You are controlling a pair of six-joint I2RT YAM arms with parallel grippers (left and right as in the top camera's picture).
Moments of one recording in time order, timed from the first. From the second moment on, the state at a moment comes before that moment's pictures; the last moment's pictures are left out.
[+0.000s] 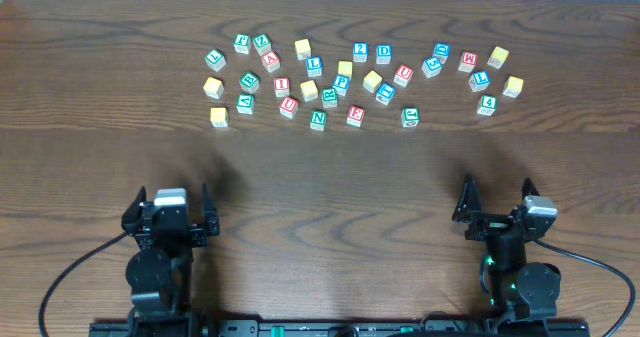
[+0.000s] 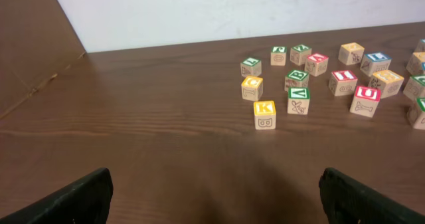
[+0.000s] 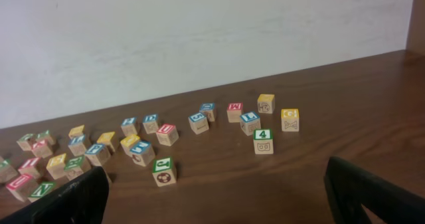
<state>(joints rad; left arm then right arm) 0.07 0.11 0.12 -0.24 -0.06 0.12 0.07 0.01 0.01 -0.01 0.10 0.18</state>
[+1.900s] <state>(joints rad) 0.07 1.73 1.91 -1.34 0.31 0.09 0.07 1.52 1.59 -1.05 -0.15 -0.01</state>
